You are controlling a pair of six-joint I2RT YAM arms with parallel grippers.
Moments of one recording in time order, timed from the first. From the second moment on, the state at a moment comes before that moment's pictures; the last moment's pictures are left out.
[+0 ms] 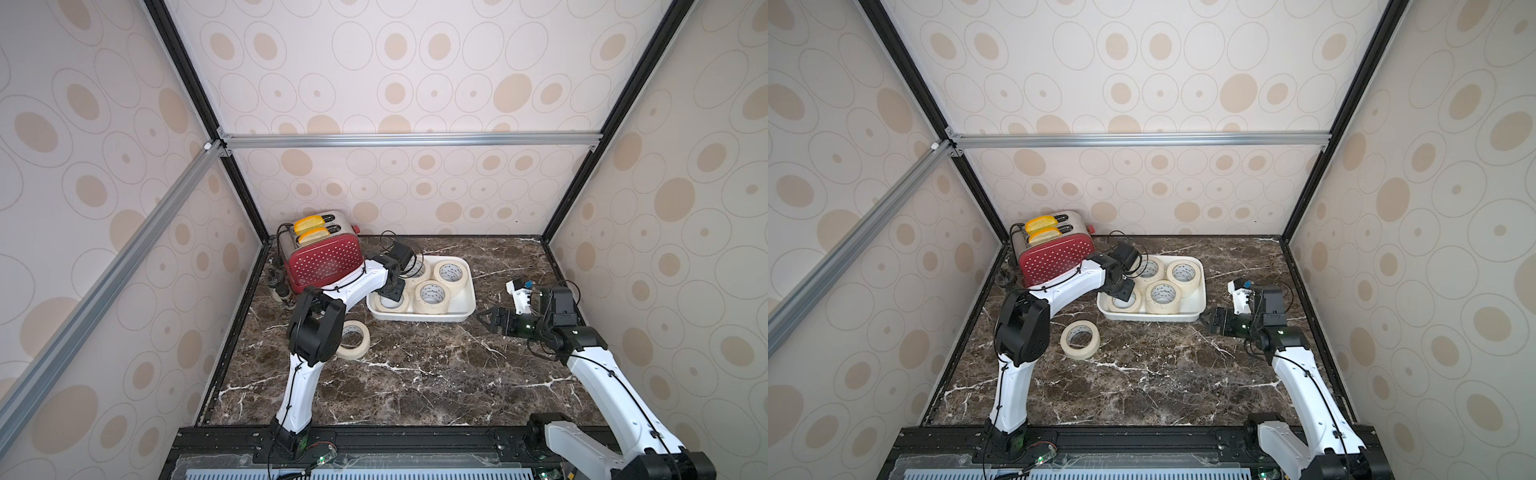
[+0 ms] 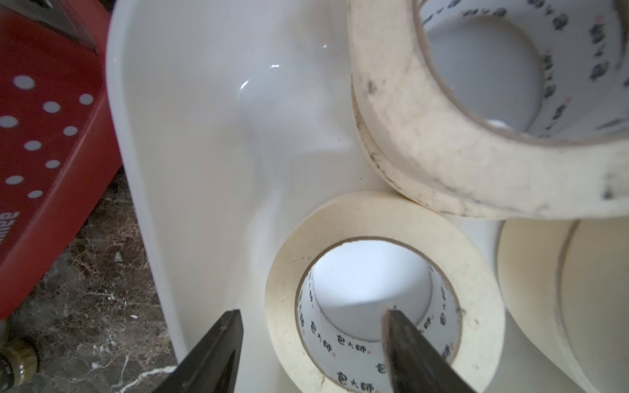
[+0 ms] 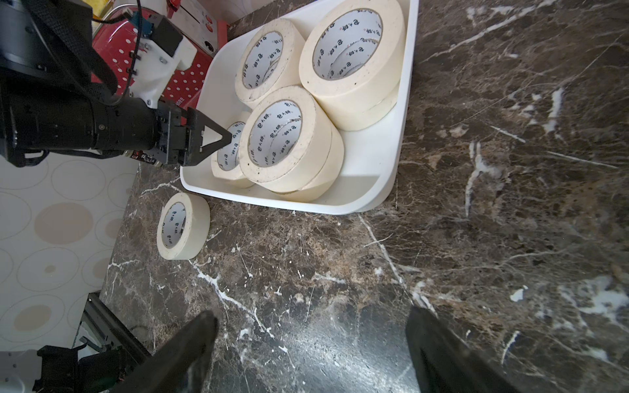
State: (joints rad) left arm -0.57 2.17 1.81 -0.89 -0.28 -0.18; right arm 0.13 0.98 0.75 -0.57 -0.52 0.23
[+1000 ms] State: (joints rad) left arm -0.55 2.25 1.88 -0.89 -0.25 -0.07; right arm 0.13 1.00 0.73 -0.57 -0.52 0.25
